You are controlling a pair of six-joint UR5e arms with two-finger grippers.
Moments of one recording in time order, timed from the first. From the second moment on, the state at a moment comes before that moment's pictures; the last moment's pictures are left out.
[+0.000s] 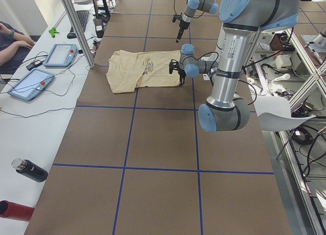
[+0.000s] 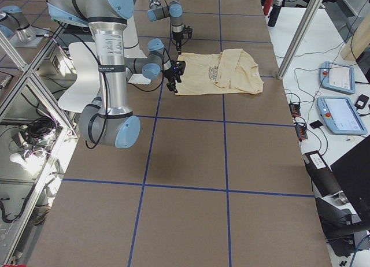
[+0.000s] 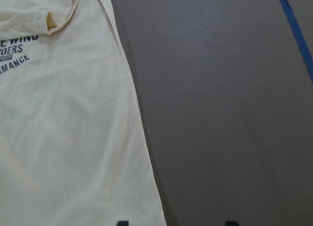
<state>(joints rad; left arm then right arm) -0.32 -1.89 -1.91 -1.78 -1.73 -1.34 0.23 -1.44 2.13 -1.40 1.40 1.57</state>
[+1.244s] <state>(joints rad) -0.32 -1.89 -1.96 -1.77 -1.73 -1.34 0.19 -1.35 1.97 -1.40 1.35 1.57</state>
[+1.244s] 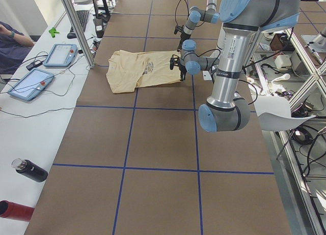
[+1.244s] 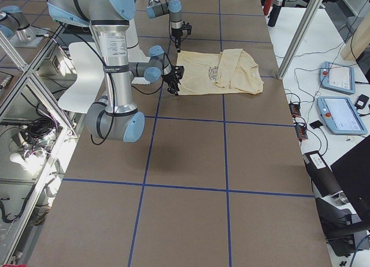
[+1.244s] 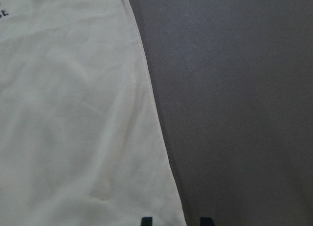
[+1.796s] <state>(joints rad) -0.32 -1.89 -1.96 -1.77 -1.74 -1.33 0.19 -1.35 1.96 -1.40 1.33 1.58</state>
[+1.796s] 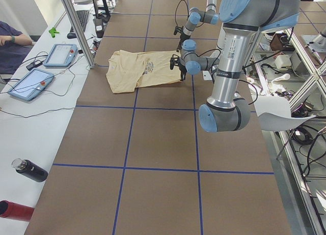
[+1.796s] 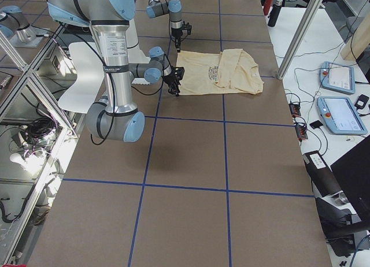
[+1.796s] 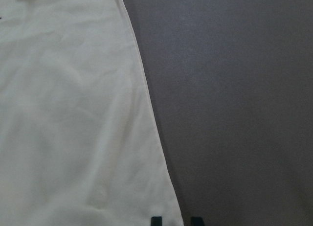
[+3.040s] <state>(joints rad) -0.30 -1.89 -2.48 -1.40 -1.89 -1.33 0.20 -1.54 2.55 -1.67 1.54 1.61</state>
